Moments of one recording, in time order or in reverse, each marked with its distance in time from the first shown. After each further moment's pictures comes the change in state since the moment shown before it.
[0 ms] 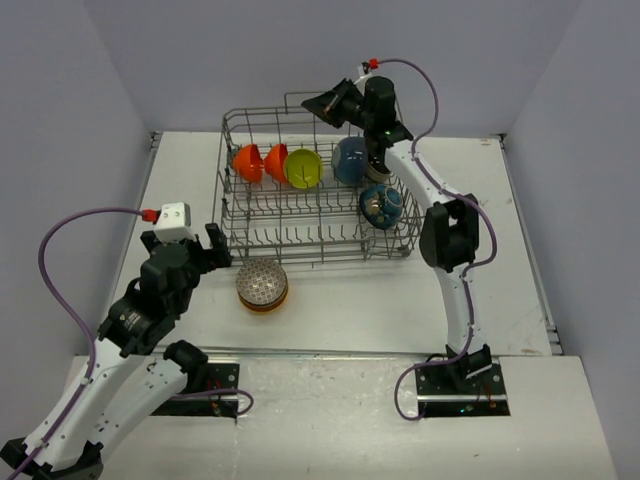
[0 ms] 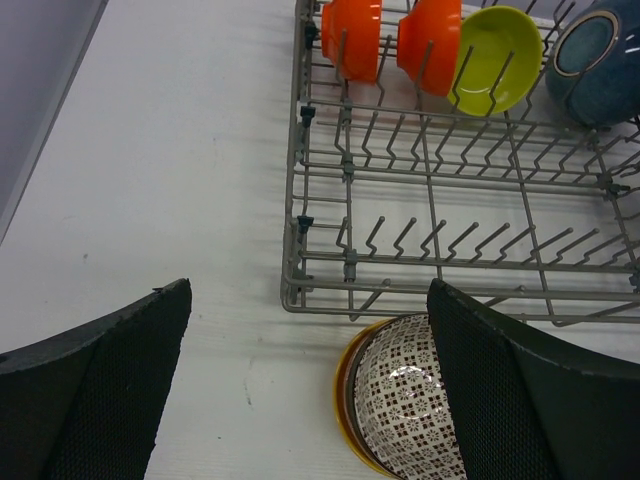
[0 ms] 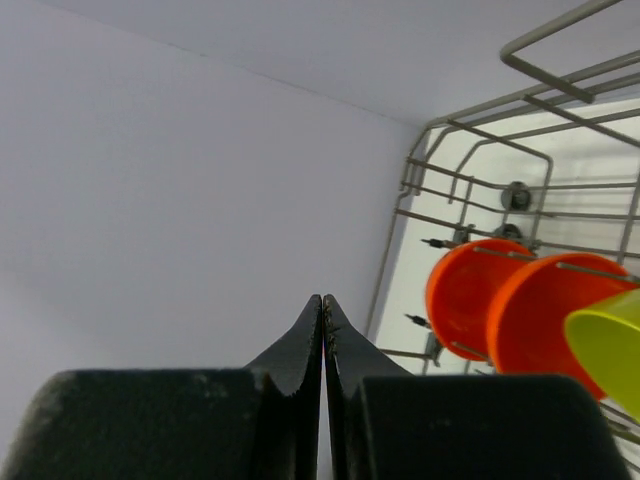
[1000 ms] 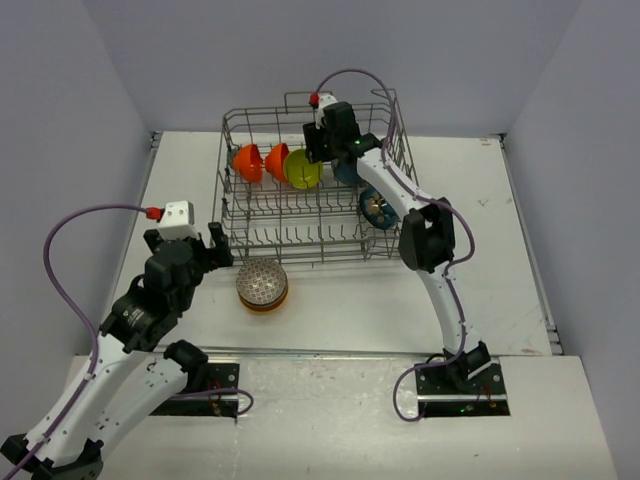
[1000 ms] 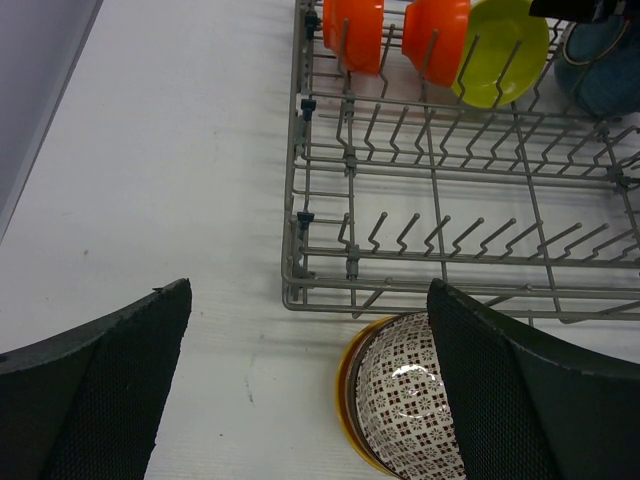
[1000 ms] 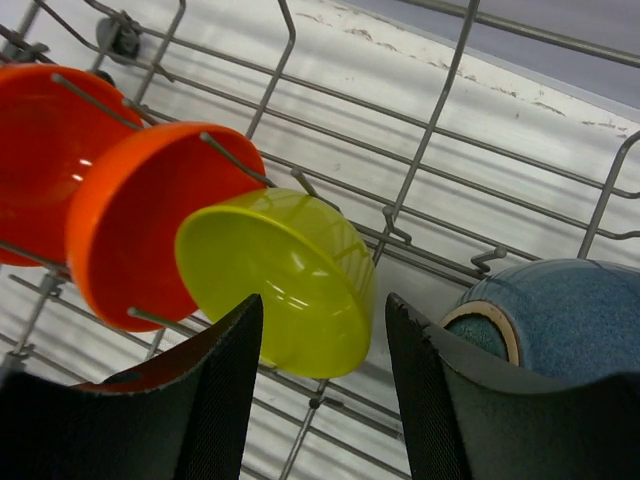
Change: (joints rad) left arm 0.000 0.023 0.000 0.000 -0.001 0.000; right arm 0.129 0.124 0.170 -0.577 0.430 -1.025
